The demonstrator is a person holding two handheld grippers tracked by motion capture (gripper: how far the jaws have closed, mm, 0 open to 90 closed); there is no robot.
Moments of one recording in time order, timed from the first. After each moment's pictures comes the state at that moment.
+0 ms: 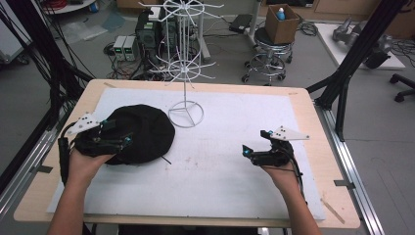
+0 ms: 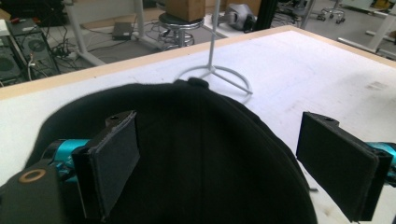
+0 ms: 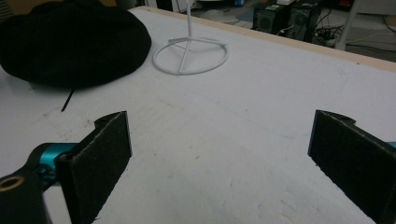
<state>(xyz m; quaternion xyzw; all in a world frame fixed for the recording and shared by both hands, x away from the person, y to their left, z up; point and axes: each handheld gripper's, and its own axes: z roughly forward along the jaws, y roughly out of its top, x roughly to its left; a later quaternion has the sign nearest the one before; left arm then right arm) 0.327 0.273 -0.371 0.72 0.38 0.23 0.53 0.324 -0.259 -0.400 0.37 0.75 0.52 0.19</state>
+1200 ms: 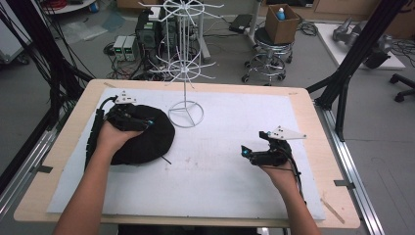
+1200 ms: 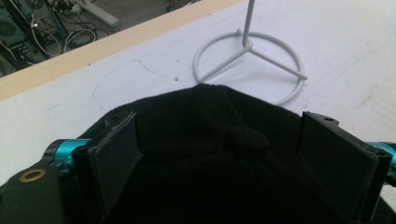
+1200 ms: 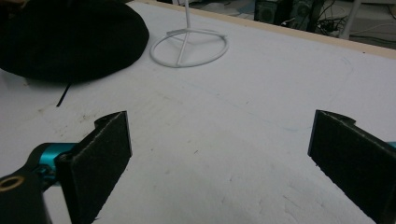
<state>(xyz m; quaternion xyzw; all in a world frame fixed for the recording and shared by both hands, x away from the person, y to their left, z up) 0.415 0.222 -0.377 0.79 0.40 0.22 0.40 0.329 -0.256 -0.407 0.37 0.75 0.51 0.18</state>
